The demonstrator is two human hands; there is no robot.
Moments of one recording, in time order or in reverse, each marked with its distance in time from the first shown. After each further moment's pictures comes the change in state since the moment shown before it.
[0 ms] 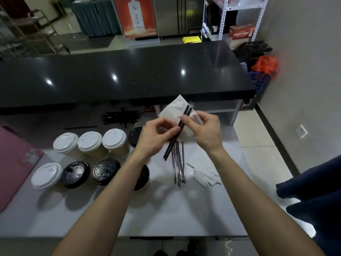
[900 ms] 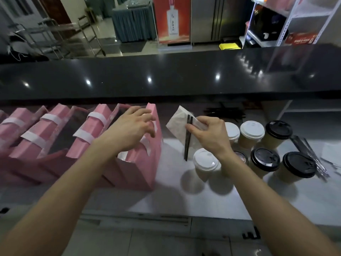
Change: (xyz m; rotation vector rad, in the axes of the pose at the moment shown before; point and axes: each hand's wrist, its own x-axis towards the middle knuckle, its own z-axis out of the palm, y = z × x) left_hand -0.128 -0.083 -0.590 1.482 -0.313 0.423; right_hand -0.106 -0.107 0.492 -0.355 -0.107 -0.052
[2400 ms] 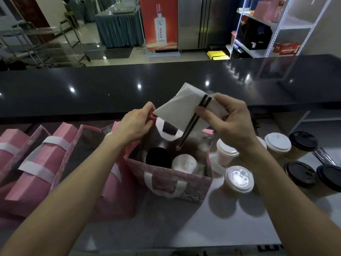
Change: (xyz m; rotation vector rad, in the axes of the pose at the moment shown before) left_hand 0.051 -0.137 0.066 -0.540 0.233 -0.248; right_hand 0.048 -0.108 0.044 0.216 -0.001 -0.361
